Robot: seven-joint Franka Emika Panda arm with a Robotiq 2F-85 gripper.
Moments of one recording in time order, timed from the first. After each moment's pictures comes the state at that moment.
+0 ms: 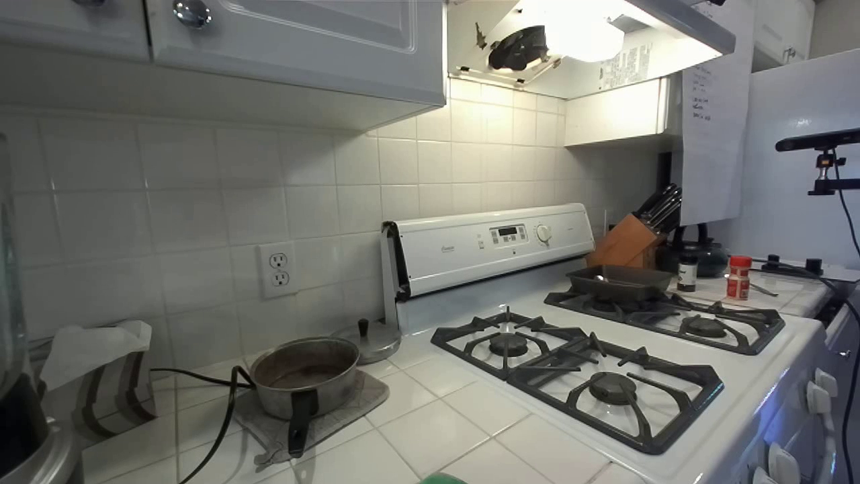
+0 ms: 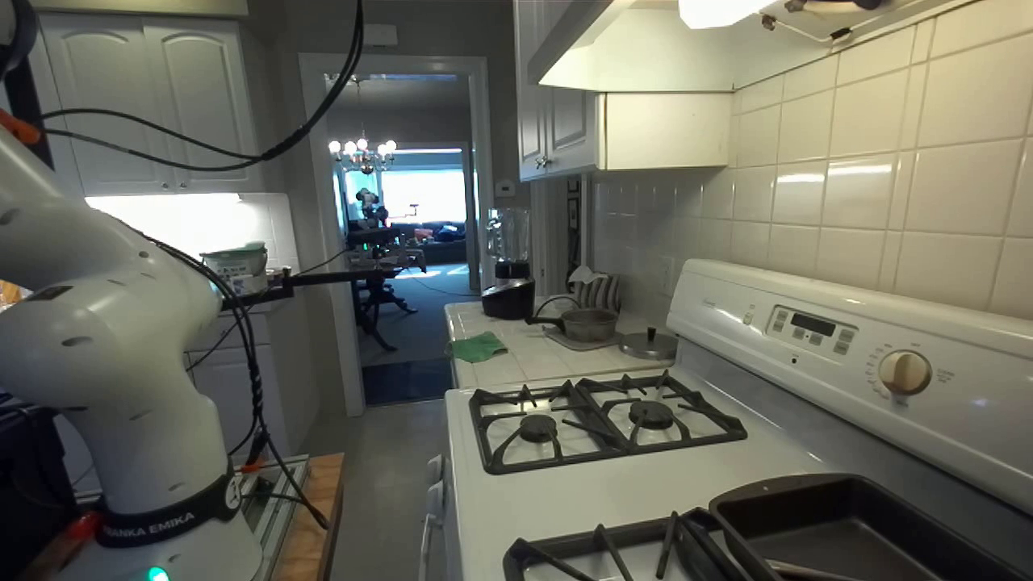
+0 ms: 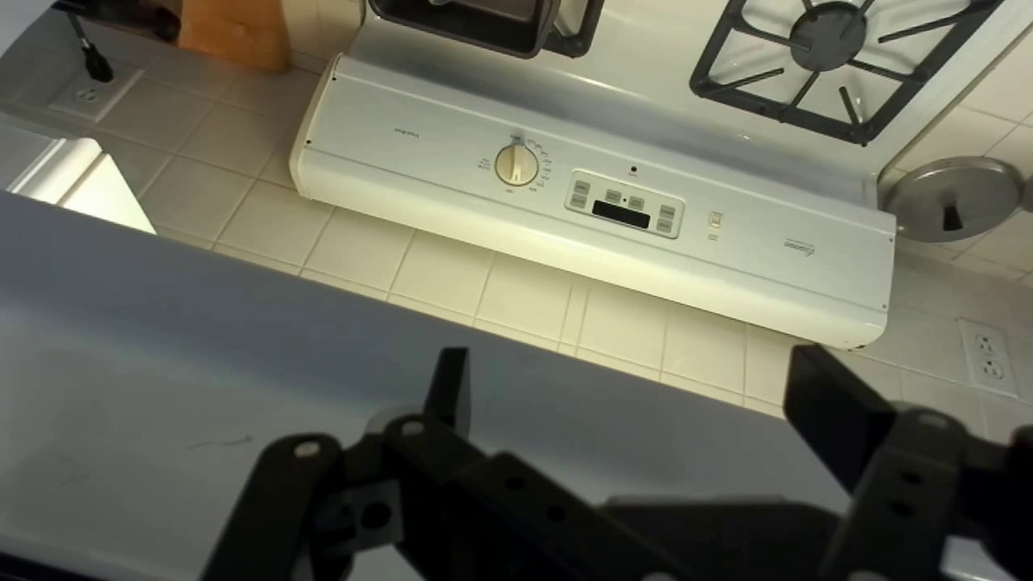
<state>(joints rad) 0.01 -0.62 -0.09 -1.91 -0.15 1.99 -0.26</state>
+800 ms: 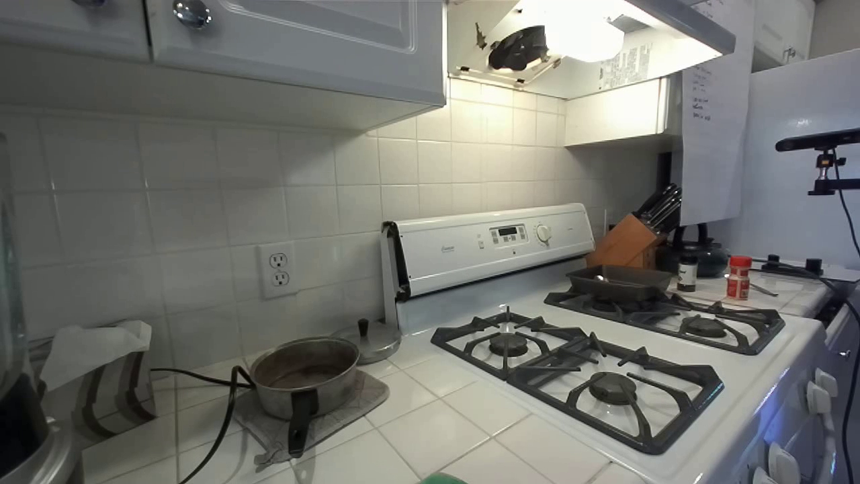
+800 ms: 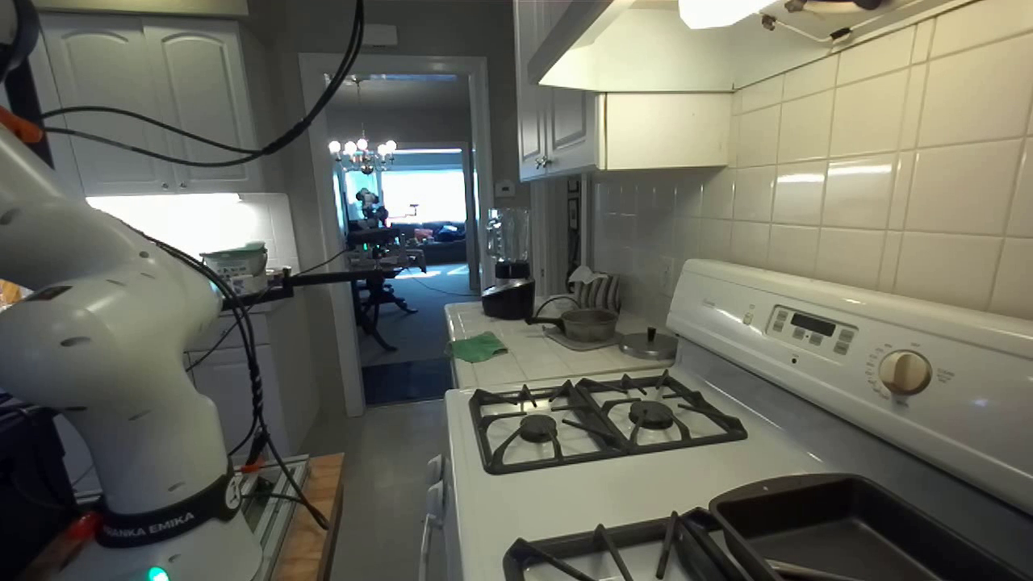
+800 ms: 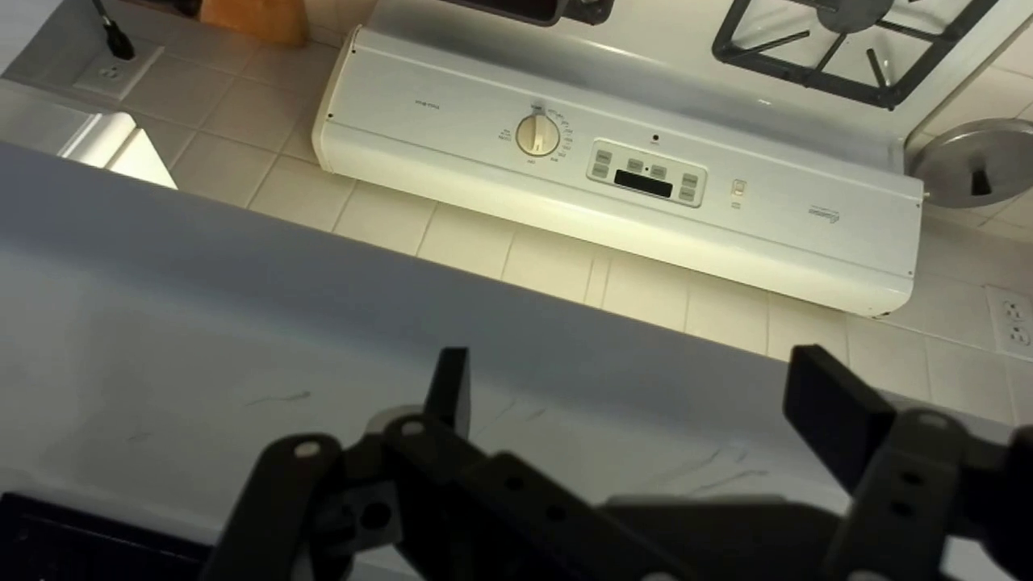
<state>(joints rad) 0.00 -0.61 -0.11 -1.89 -0.15 2.02 -0.26</state>
